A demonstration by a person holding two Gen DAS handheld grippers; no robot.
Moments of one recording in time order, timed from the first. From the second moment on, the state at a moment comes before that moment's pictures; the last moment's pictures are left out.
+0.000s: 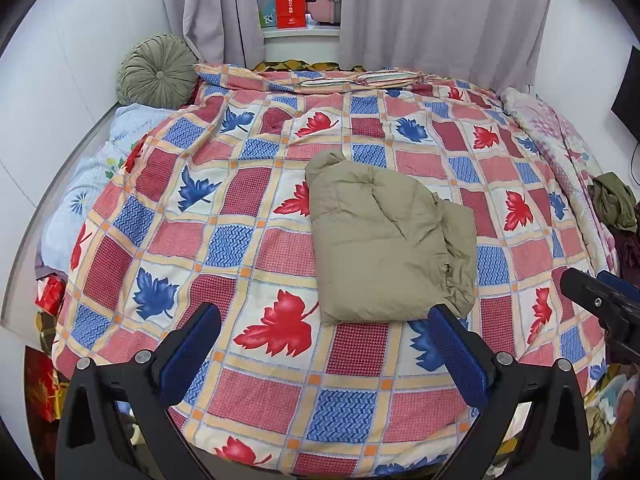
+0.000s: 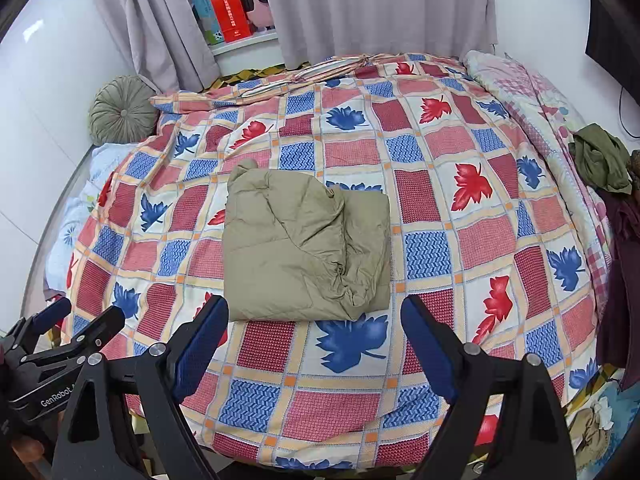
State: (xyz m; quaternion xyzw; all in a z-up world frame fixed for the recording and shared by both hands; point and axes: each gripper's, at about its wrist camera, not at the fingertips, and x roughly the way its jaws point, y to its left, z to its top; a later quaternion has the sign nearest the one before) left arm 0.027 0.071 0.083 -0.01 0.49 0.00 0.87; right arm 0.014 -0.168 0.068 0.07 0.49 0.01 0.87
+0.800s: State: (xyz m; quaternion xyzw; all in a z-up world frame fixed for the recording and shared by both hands) left arm 0.026 0.070 0.083 -0.01 0.49 0.00 0.87; right arm 0.012 -0.167 0.068 0.07 0.49 0.01 0.87
